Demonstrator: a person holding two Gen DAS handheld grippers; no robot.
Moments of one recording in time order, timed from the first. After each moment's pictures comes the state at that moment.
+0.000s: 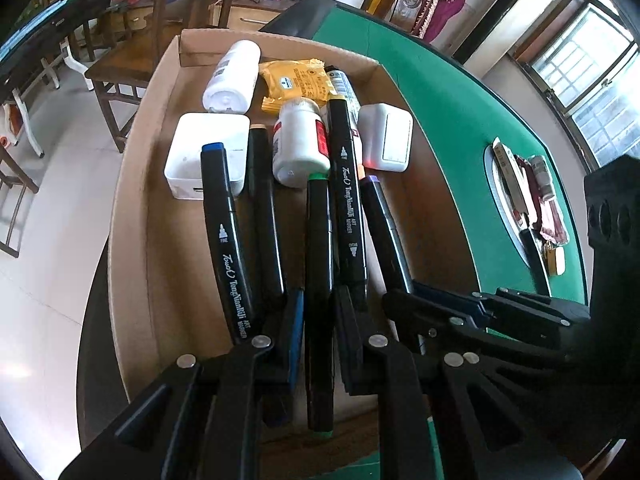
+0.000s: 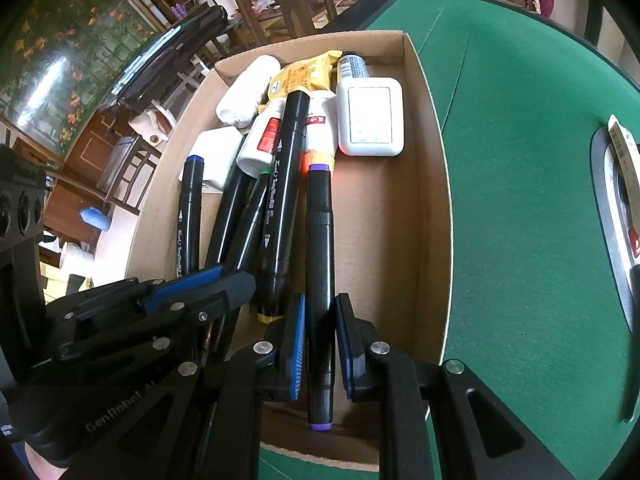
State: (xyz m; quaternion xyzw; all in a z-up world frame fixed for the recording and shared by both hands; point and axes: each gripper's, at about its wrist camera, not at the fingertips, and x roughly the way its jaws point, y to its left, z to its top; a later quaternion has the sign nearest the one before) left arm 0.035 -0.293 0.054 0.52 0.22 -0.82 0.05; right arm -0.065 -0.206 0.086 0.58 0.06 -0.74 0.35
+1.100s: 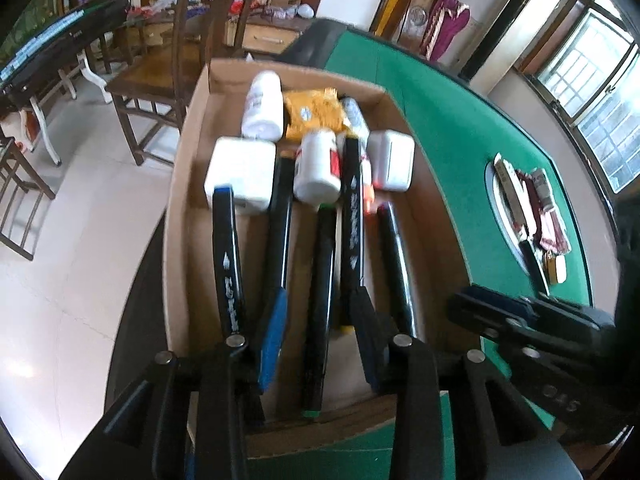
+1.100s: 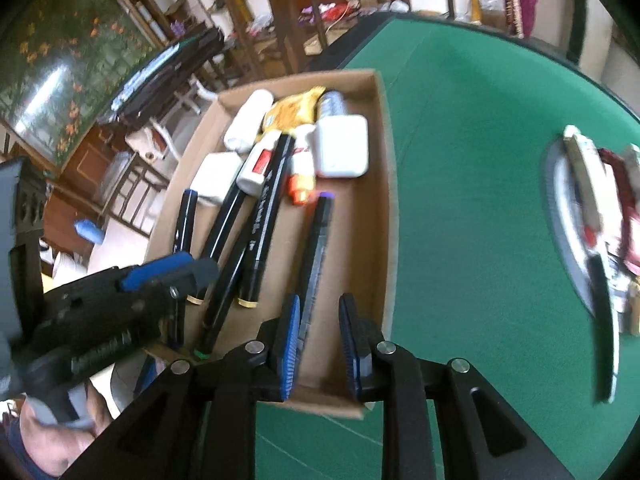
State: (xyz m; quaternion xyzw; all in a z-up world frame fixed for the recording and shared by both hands) left arm 0.055 -0.294 0.084 0.49 0.21 -0.84 0.09; right arm -0.049 -0.158 0.130 0.54 0.05 -0.77 0.33
